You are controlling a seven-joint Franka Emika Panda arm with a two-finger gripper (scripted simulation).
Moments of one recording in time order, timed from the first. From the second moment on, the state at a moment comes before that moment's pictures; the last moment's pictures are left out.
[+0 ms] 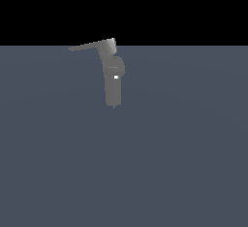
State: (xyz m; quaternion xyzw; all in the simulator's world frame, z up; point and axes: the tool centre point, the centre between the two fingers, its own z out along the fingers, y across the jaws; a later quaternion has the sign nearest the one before) arm -0.262 0.007 0.482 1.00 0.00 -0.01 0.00
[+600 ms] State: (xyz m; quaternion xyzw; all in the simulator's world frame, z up) arm -0.257 0.003 0.499 1.00 0.01 0.02 0.02
